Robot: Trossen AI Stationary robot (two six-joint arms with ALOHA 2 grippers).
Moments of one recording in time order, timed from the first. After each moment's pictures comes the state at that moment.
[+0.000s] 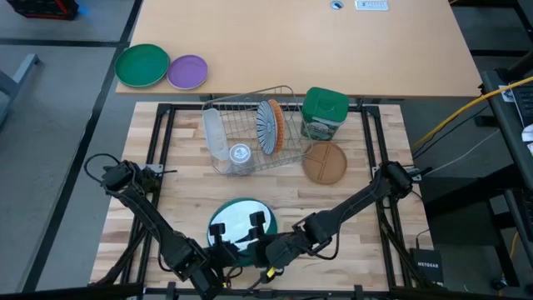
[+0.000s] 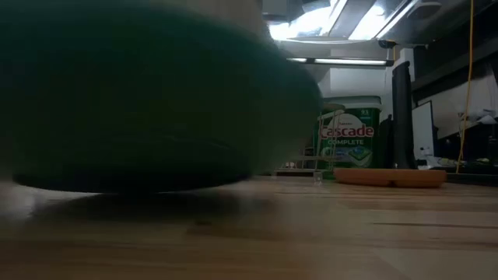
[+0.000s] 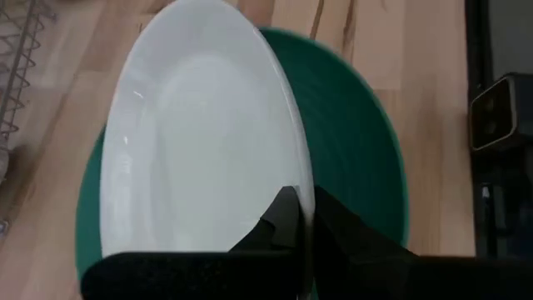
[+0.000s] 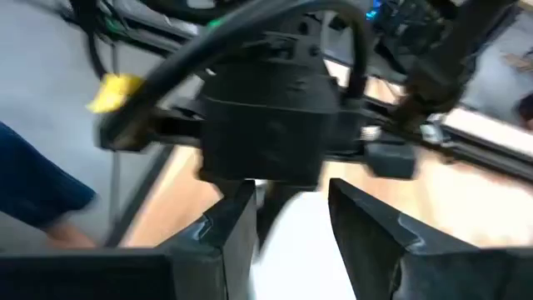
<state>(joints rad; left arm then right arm) -0.81 1.90 1.51 -0.80 -0.67 -0.81 0.55 2.02 1.76 -0.24 0.40 -0.05</state>
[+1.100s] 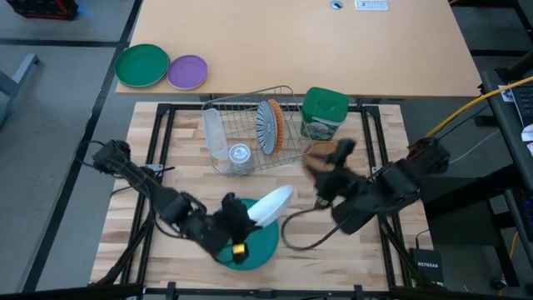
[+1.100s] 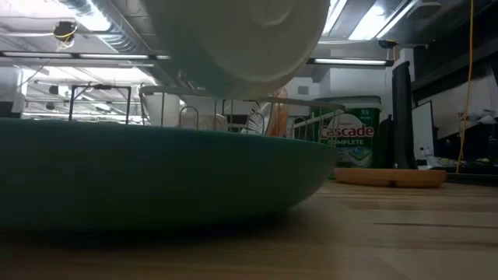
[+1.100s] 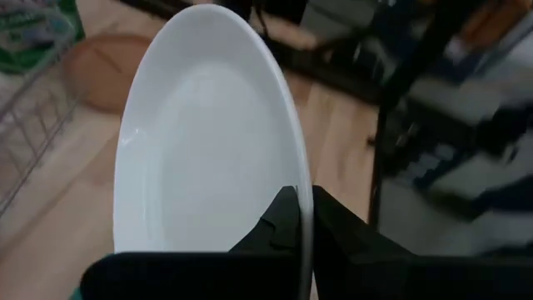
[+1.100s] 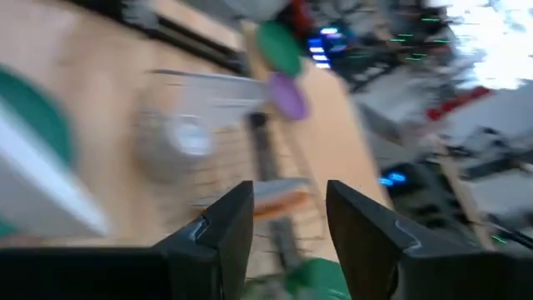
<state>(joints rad) -0.60 1.67 1.60 -0.59 -0.64 -0.75 0.60 1.69 2.12 -1.47 1.06 0.20</state>
